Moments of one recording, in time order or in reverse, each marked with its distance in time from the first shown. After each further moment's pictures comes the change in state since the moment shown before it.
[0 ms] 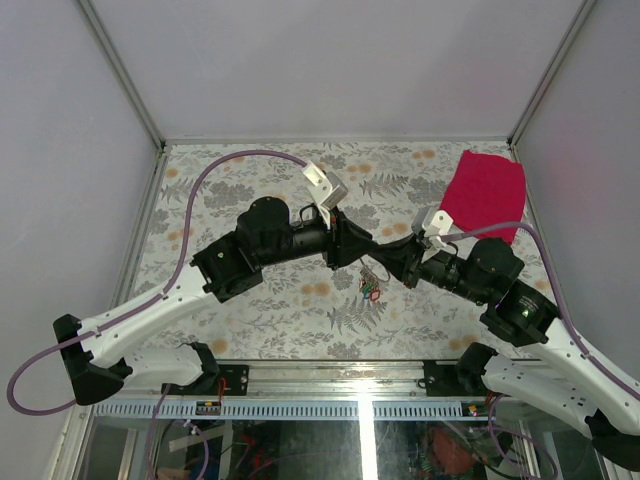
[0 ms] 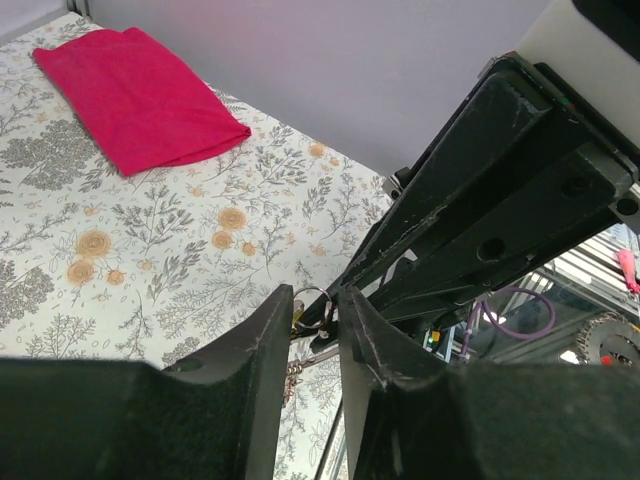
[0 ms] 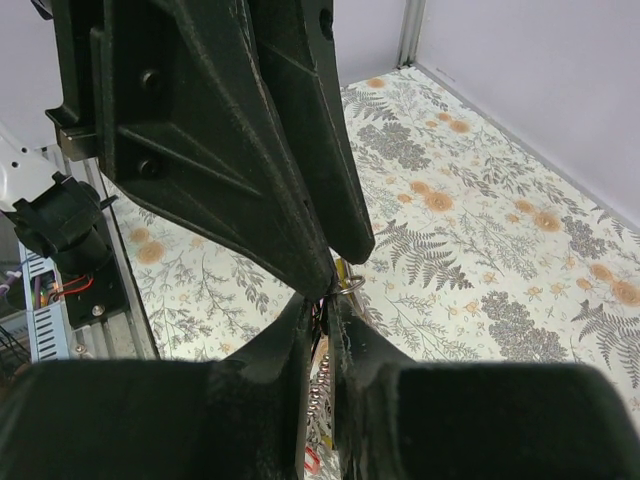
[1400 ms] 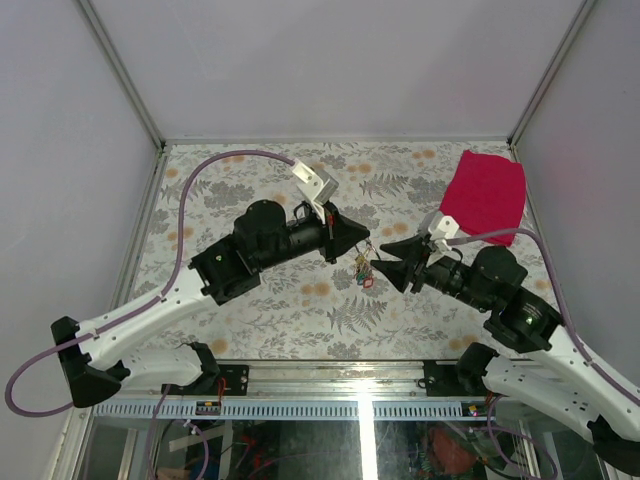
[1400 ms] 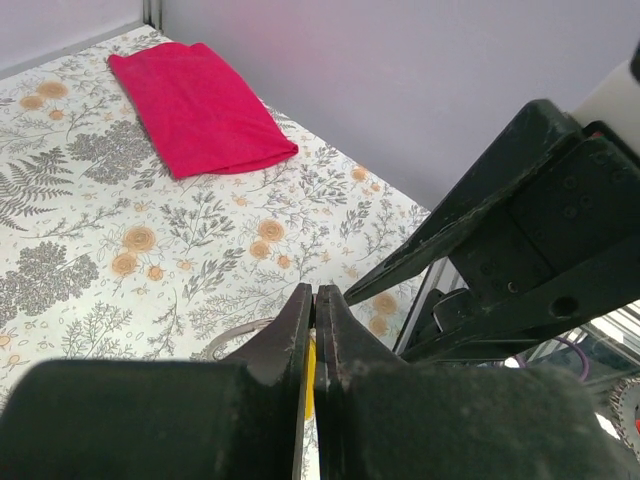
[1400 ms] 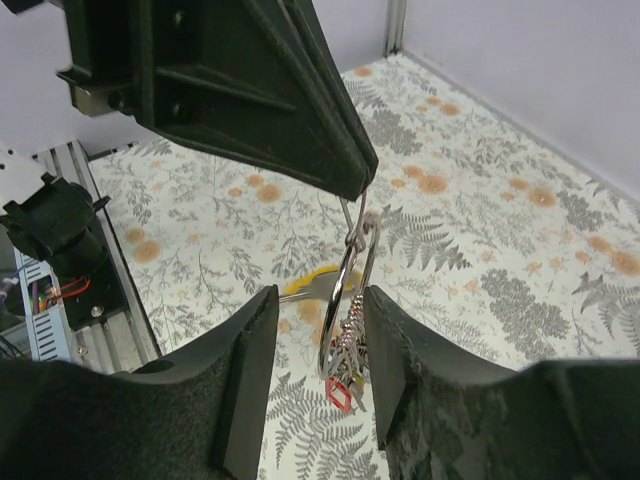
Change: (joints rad) left arm 0.002 -0.021 -0.033 0.032 -0.139 -0.034; right arm 0.000 -0.058 -0.050 -0.011 0.043 0.039
